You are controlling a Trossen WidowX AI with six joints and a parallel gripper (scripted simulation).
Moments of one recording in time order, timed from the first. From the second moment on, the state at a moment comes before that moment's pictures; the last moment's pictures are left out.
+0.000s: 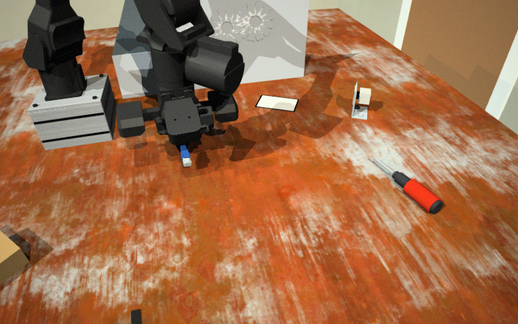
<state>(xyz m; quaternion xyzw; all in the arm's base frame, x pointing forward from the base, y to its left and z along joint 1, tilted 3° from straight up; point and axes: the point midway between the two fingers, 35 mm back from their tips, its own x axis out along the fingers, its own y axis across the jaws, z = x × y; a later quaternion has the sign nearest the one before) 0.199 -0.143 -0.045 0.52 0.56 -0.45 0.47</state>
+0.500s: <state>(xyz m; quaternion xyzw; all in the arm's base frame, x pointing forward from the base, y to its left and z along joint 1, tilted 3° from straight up) 0.257 -0.140 -0.036 0.50 0.54 -0.38 0.56</state>
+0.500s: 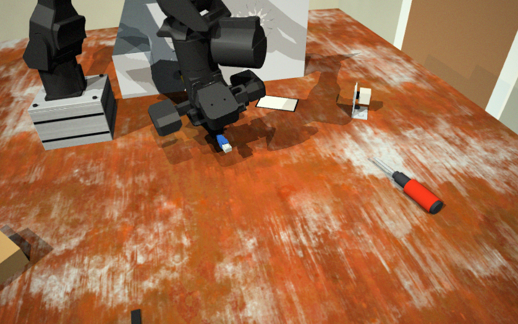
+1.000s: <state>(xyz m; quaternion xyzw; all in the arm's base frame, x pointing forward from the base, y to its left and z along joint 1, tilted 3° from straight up) 0.297 -0.130 -0.025 0.49 0.53 -0.32 0.62</state>
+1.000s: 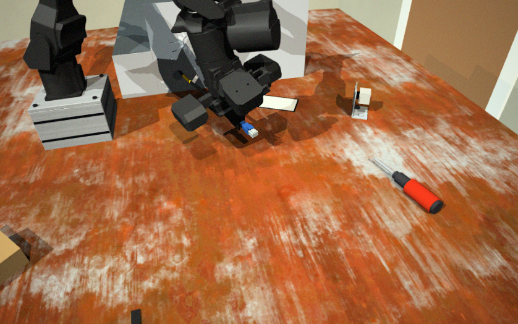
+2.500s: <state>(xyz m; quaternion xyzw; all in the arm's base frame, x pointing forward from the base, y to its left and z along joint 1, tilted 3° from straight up) 0.426 -0.019 -0.020 0.42 0.58 0.07 0.70</state>
